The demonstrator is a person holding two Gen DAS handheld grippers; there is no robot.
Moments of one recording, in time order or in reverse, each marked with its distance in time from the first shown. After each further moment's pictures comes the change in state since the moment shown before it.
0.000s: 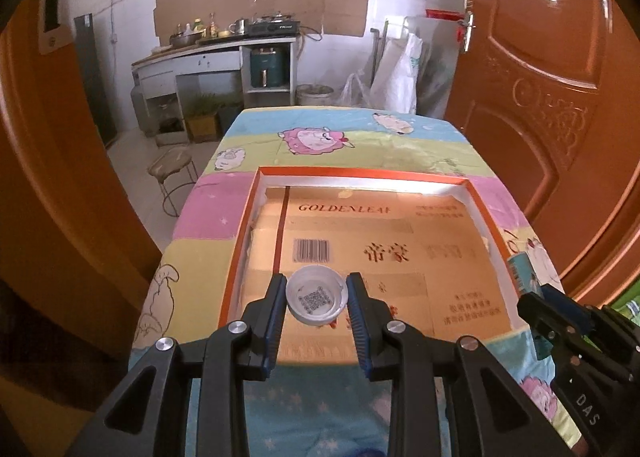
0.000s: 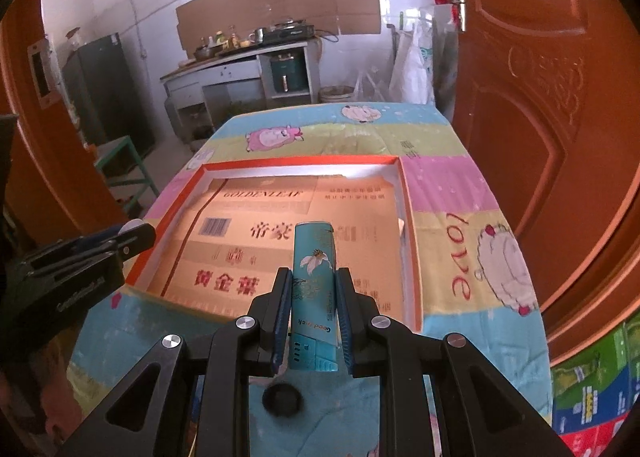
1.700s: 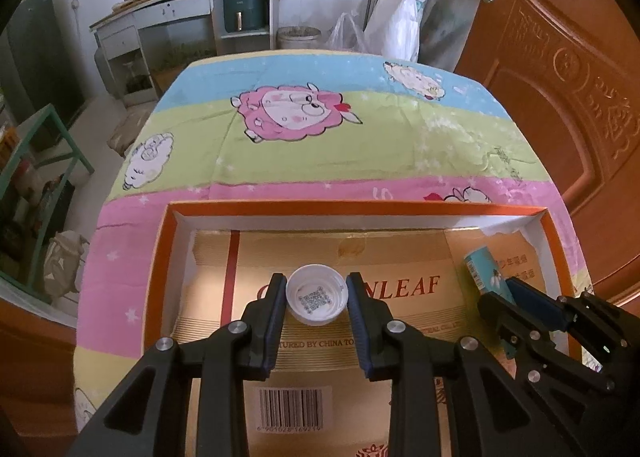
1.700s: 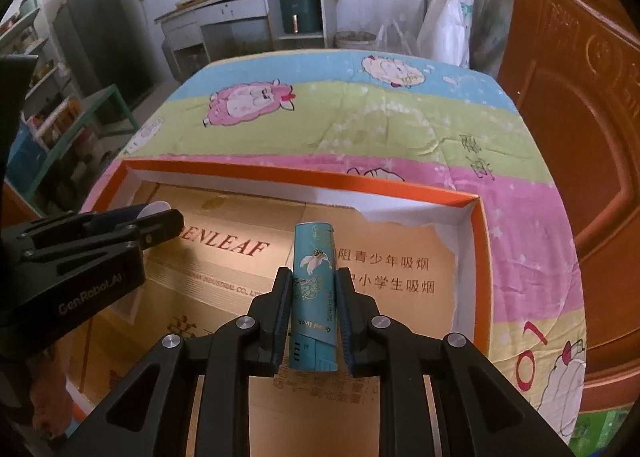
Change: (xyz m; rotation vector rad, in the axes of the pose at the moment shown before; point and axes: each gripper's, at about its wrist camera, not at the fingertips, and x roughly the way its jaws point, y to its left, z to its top) left arm 0.173 -0.006 0.082 0.019 0.237 -0.057; right arm 0.182 -0.013 0.081 -0.078 0.233 0.016
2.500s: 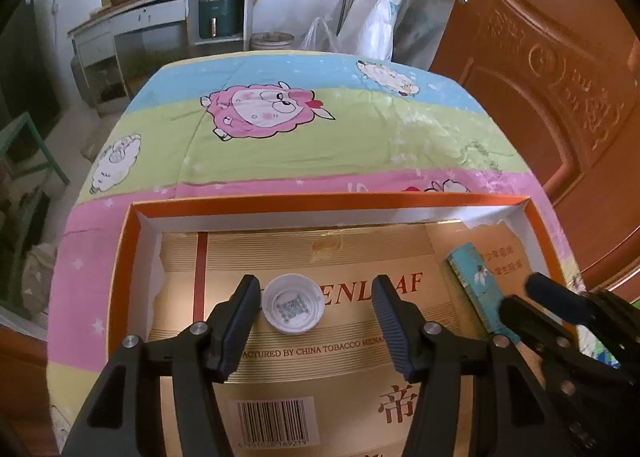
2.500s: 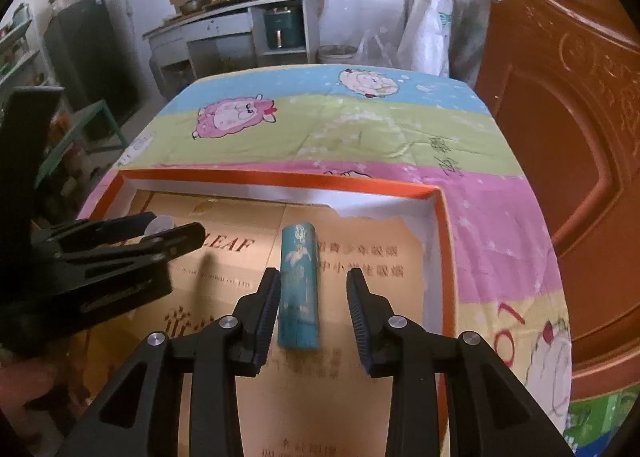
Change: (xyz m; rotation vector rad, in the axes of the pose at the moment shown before) left arm 0.009 -0.003 -0.006 0.053 -0.036 -0.080; right arm -0.027 -0.007 -0.015 0.039 -0.066 -0.048
